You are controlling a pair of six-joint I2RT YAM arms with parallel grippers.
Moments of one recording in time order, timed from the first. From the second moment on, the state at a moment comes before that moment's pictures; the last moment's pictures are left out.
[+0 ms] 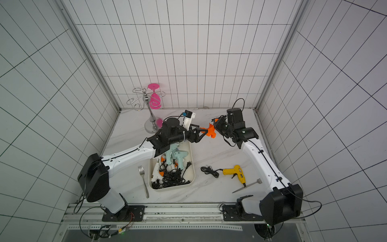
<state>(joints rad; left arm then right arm) -0.78 1.65 1.24 0.19 0.30 -0.43 0.39 1.31 1.25 -0.57 -0.17 0.87</state>
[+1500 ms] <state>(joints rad) -0.44 1.50 1.10 -0.04 1.13 -1.12 0.75 1.07 0.77 -0.04 -0.11 -1.06</state>
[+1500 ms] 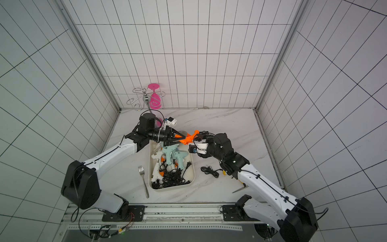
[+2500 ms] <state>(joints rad) -0.23 1.23 1.19 -0.22 0.86 -0.83 0.75 1.14 0.86 -0.02 -0.20 -0.49</state>
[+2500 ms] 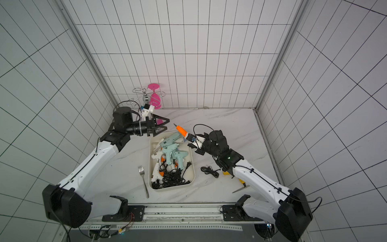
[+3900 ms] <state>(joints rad) -0.36 1.17 1.05 -0.49 0.36 -0.39 0.66 1.78 1.03 -0.26 -0.95 0.56</state>
